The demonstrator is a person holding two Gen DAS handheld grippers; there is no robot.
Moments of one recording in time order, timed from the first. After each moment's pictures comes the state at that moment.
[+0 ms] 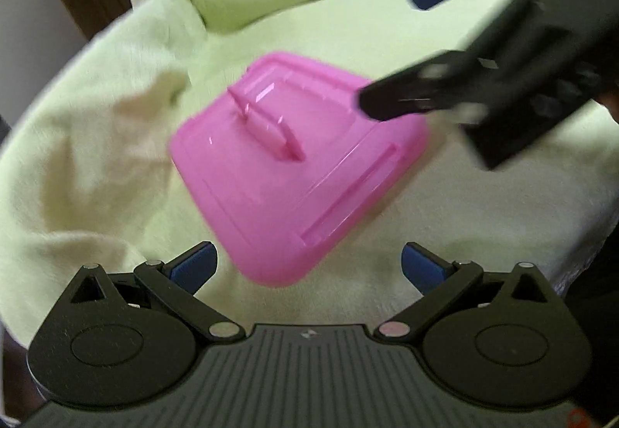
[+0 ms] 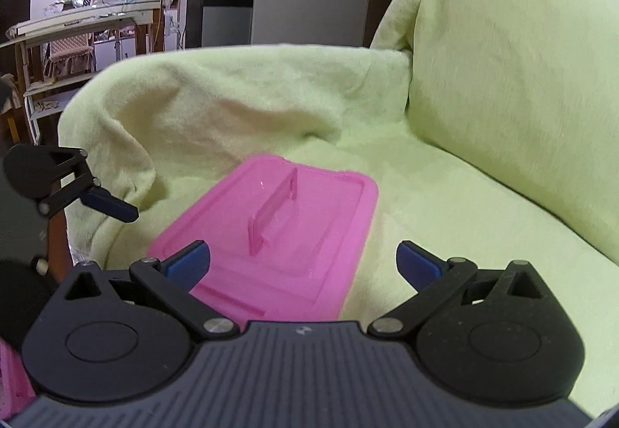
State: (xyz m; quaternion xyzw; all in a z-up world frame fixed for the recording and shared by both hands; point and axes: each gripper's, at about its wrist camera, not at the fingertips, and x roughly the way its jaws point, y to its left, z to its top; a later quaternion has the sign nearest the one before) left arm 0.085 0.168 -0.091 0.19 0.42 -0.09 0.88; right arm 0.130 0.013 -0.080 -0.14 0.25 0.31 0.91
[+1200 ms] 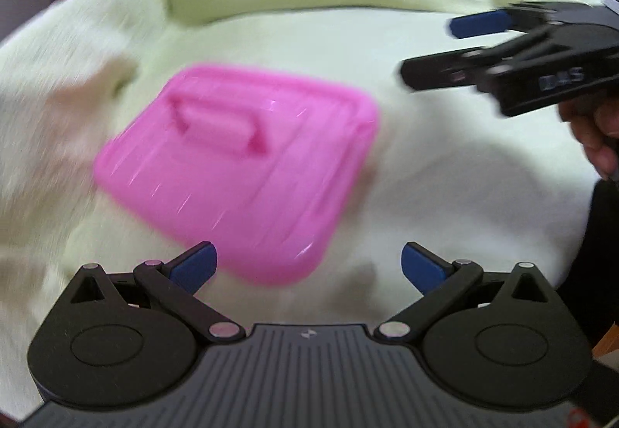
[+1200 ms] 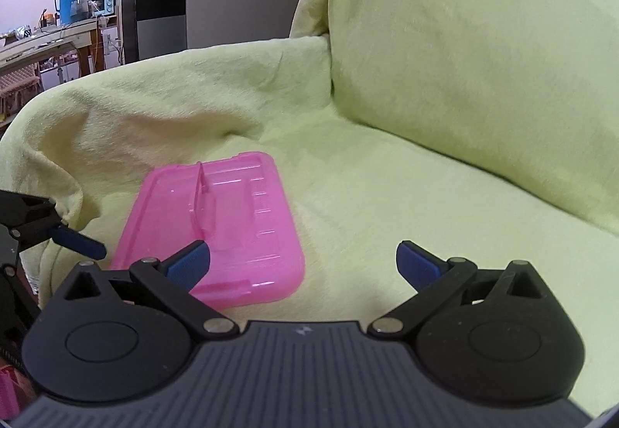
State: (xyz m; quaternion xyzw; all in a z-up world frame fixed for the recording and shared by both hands) left arm 0.126 0.169 -0.101 0.07 0.43 -0.16 0.88; right arm 0.162 -0.038 -0.077 -0.08 0.27 0.24 0.93
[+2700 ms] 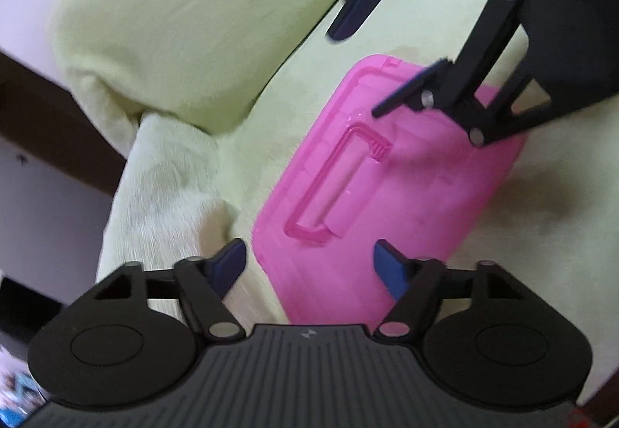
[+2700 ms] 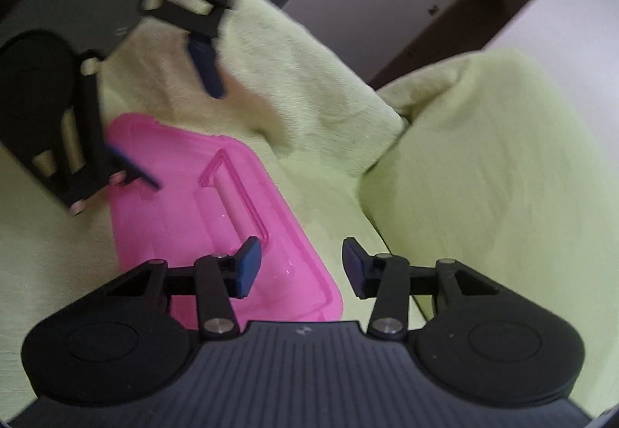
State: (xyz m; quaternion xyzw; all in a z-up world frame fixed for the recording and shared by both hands) left arm 0.192 0.132 -0.102 0.48 0.30 -0.10 0.82; right arm 0.185 0.057 -0.096 -0.44 0.11 0.26 0.85
